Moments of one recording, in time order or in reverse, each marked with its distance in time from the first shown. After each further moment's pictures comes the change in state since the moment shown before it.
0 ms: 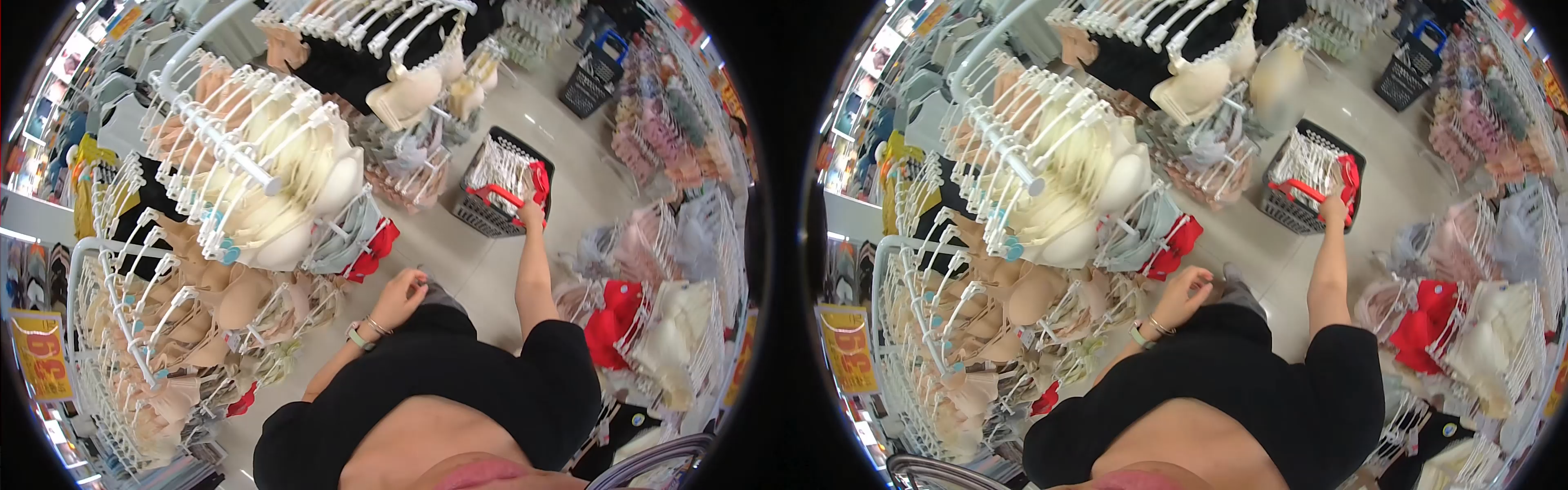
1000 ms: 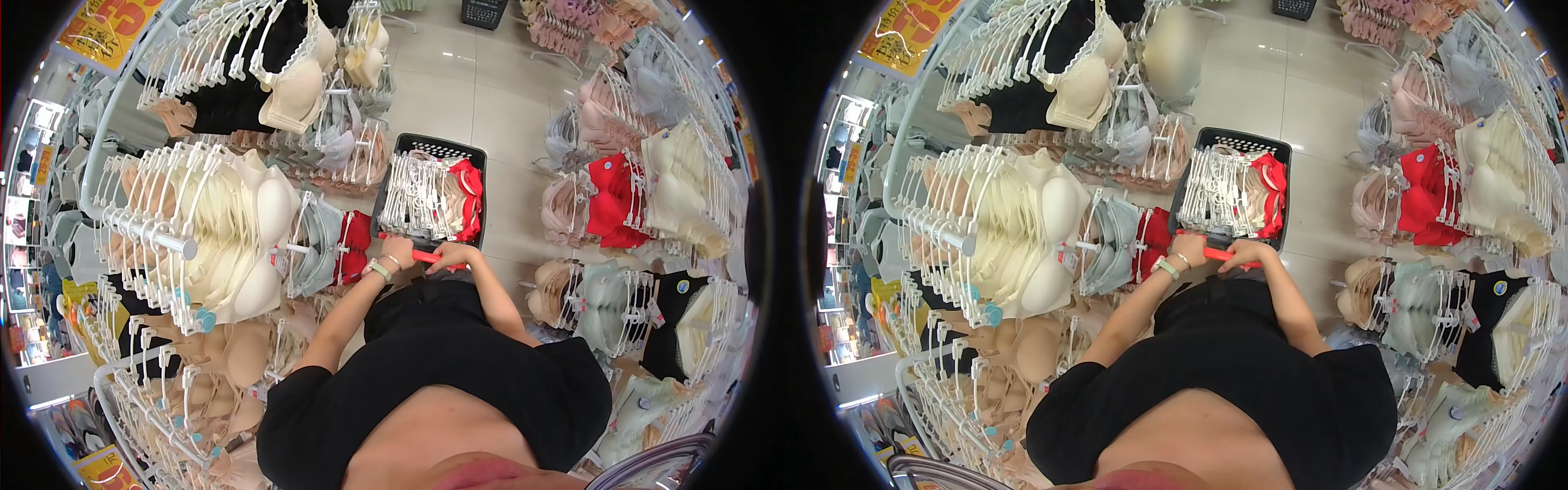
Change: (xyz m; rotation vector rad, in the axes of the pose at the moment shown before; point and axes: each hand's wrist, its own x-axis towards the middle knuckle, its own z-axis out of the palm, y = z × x) left_hand 0.086 -0.154 0.068 0.896 -0.740 0.144; right_hand -0.251 -0.085 0.047 0.725 -1.005 -0.243
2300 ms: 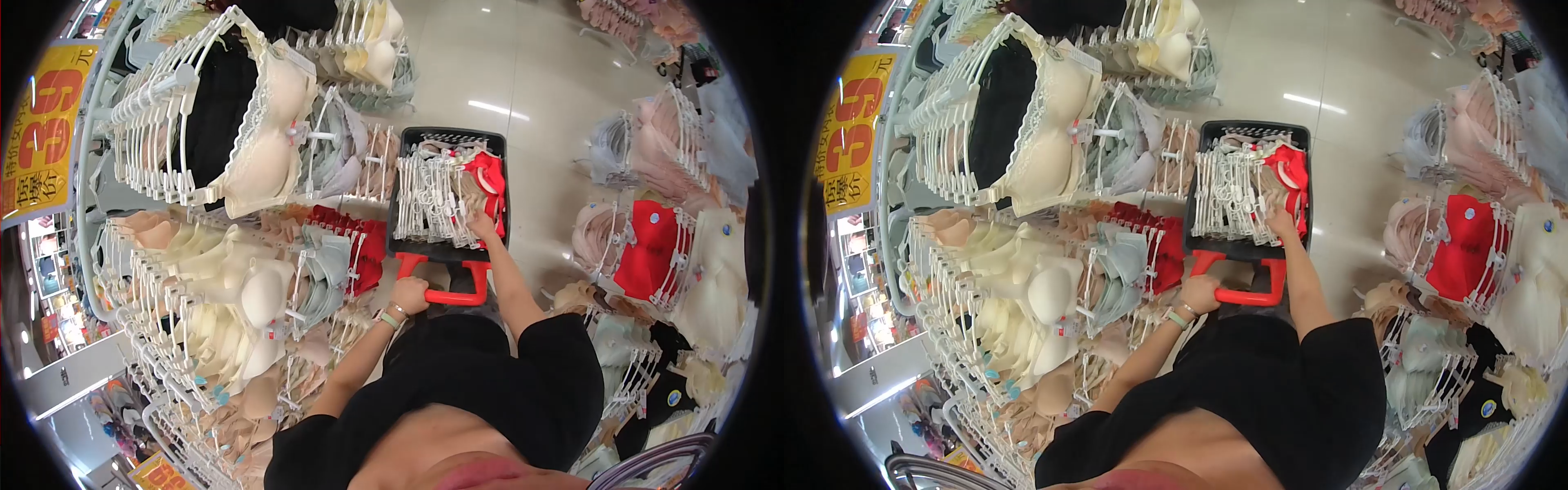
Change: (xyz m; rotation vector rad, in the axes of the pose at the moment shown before) left_hand 0.080 0.023 -0.046 -0.057 -0.019 -0.089; right_hand 0.213 0.170 -0.186 0.083 0.804 0.061
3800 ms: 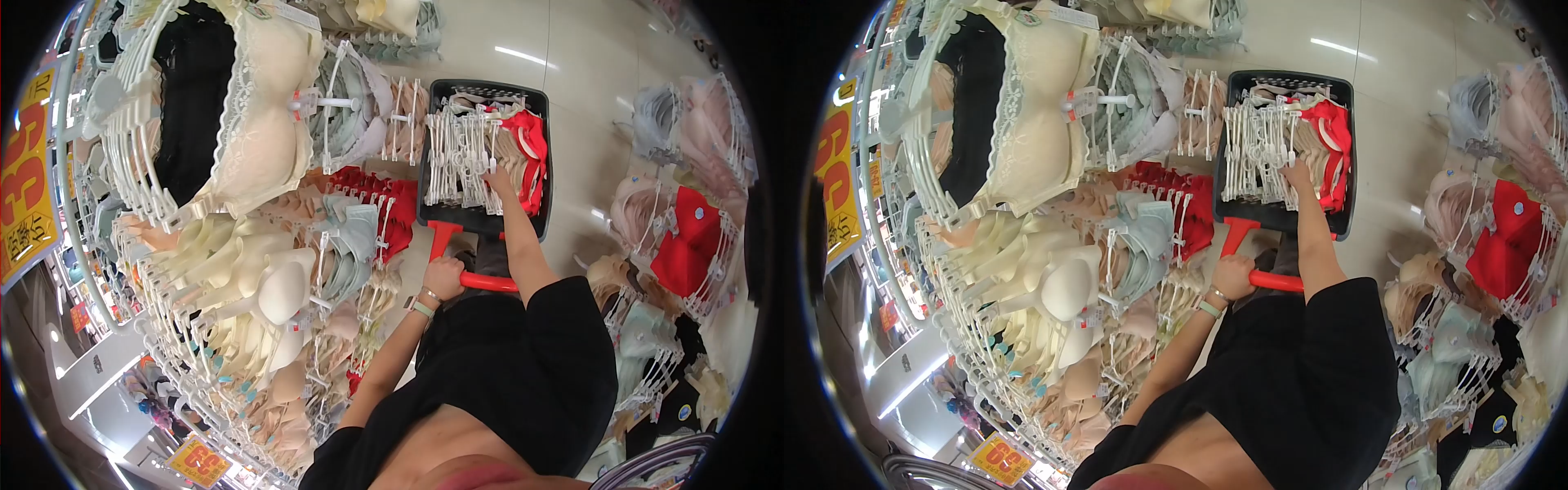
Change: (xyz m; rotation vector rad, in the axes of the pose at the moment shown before) left_hand 0.010 -0.011 0.005 -0.104 0.140 0.037; right_hand 0.068 -0.026 0.068 0.263 -0.121 0.131
